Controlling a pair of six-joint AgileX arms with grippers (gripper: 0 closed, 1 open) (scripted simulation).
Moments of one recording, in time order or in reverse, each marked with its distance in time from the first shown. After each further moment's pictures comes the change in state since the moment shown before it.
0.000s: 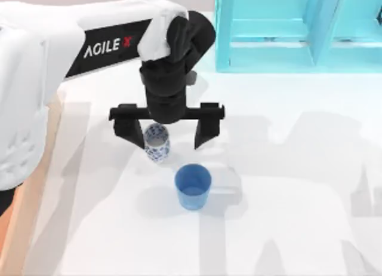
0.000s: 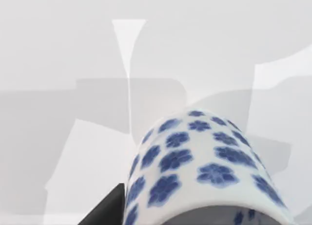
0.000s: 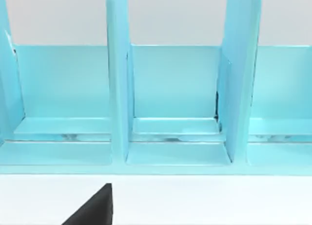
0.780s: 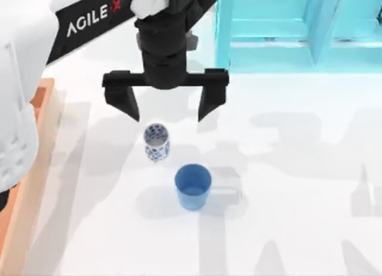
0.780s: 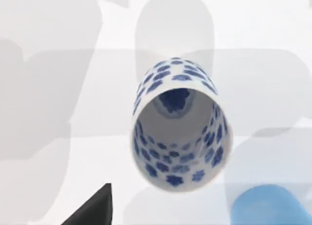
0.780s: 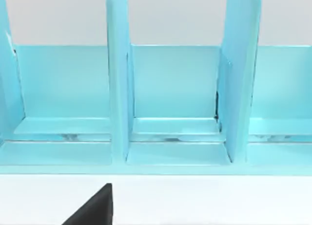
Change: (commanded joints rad) left arm -0.001 -0.026 0.231 -0.259 0.000 -0.002; right arm 0.000 0.000 0.000 0.000 0.000 0.000
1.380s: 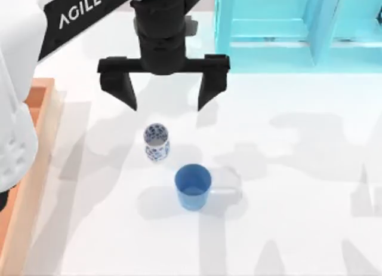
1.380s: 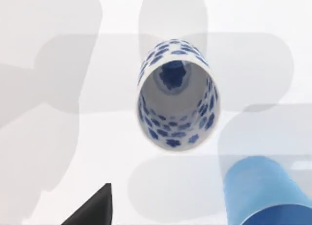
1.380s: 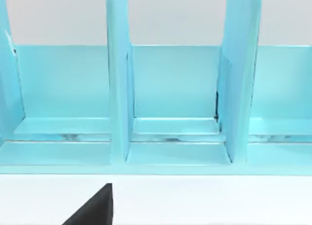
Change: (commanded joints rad) left arm -0.001 -0.005 0.116 -0.118 0.000 -0.001; right arm 0.000 0.000 0.000 0.000 0.000 0.000
